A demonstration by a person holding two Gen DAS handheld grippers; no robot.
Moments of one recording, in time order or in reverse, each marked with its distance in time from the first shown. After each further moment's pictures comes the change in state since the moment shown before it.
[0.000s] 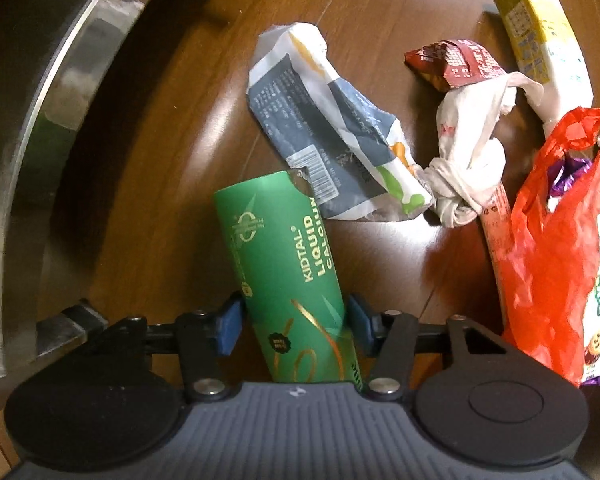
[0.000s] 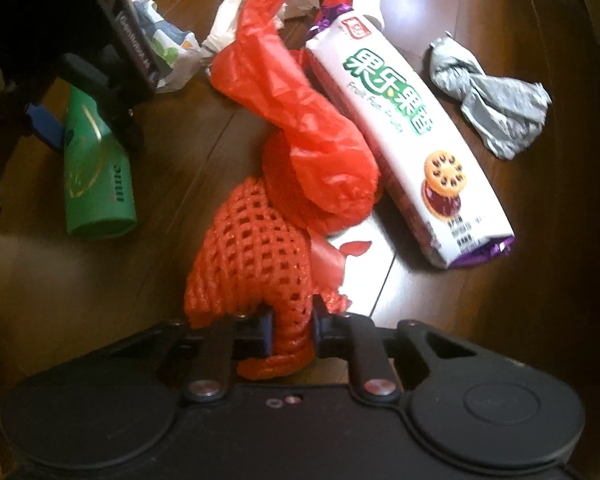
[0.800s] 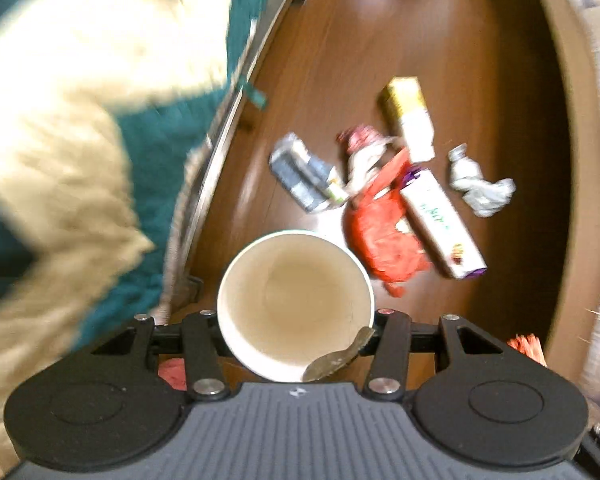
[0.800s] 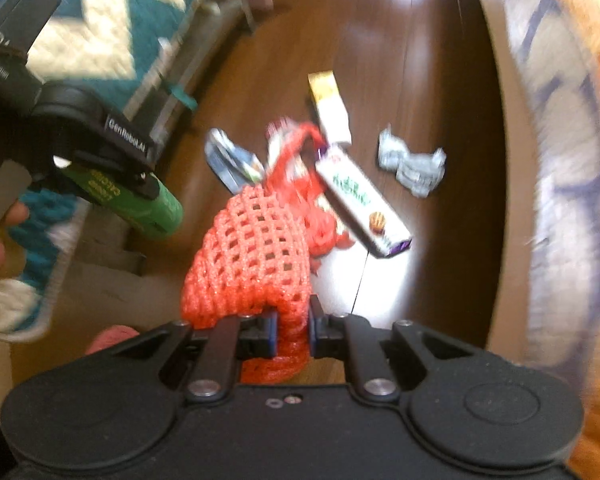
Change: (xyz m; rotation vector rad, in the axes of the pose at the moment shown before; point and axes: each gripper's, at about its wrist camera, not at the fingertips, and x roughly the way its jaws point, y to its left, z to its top) left arm -0.275 0.038 -0.049 0.134 -0.123 -0.106; right arm -0.272 -0.003 0.014 0.131 -0.075 0.089
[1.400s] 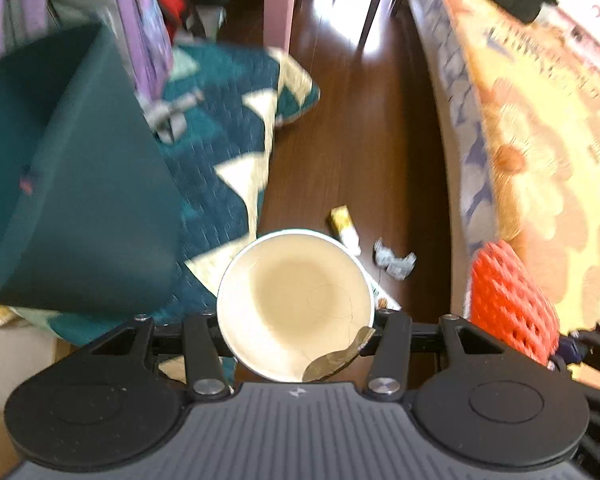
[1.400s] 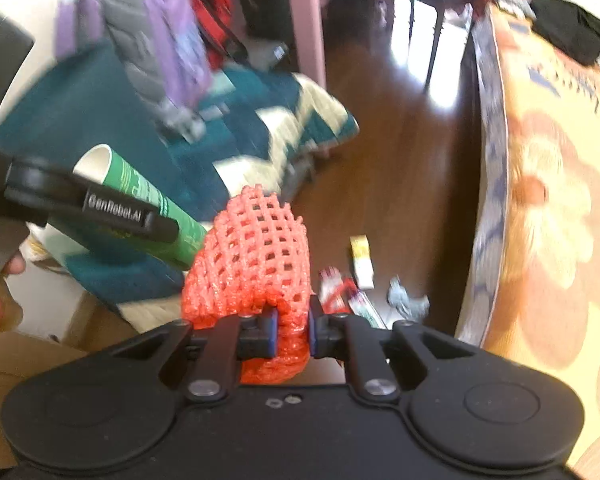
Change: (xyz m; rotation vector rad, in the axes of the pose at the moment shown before) left arm -0.328 0.039 0.005 0.117 -0.264 -0.090; right arm -0.294 0.059 0.097 -0.116 -0.224 0.088
